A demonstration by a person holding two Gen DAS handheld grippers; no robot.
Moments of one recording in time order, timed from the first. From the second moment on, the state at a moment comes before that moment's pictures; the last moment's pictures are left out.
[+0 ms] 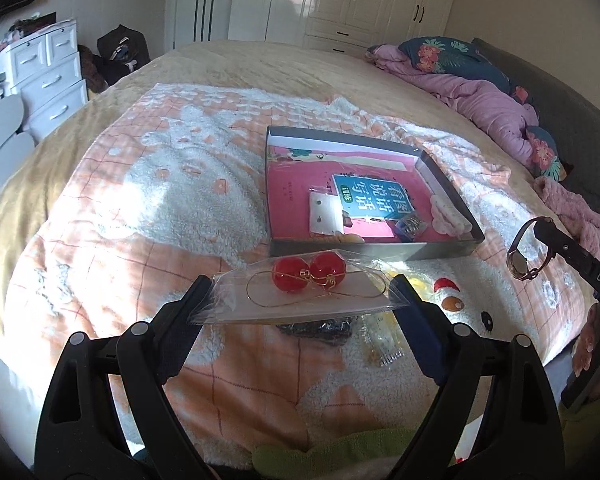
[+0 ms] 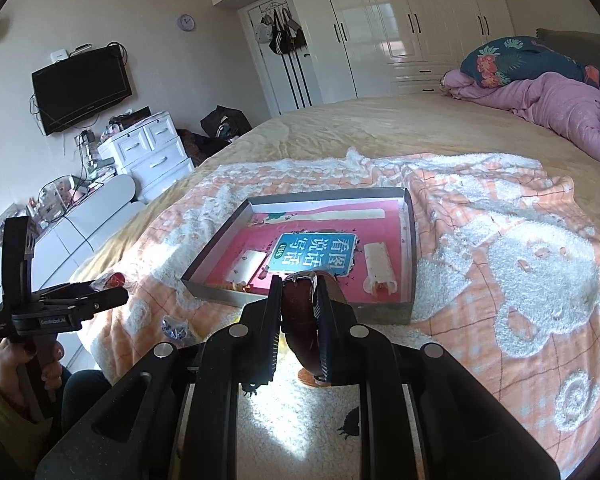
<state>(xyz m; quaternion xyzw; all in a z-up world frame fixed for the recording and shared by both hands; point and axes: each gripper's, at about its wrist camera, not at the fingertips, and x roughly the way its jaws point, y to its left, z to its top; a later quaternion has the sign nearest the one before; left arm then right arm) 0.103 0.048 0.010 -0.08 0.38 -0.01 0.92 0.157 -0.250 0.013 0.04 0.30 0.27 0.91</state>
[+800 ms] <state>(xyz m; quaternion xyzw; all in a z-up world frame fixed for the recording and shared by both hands) 0.171 0.031 0.020 -0.04 0.37 -0.04 0.93 0.215 -0.218 0.024 0.03 0.29 0.29 0.91</state>
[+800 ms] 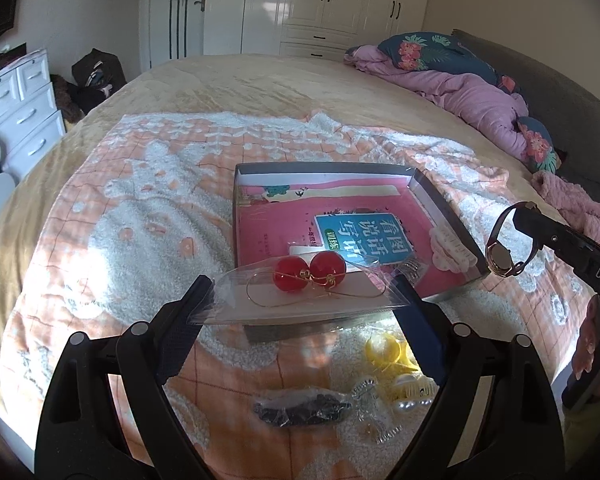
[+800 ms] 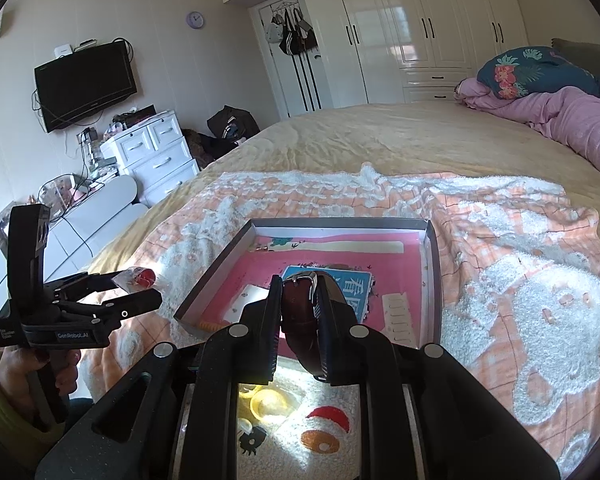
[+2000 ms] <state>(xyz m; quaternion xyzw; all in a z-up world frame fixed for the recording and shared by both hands) 0.259 -0.010 -0.039 0.00 0.43 -0.13 0.89 0.326 -0.172 -0.018 0.00 0.36 0.25 0.90</state>
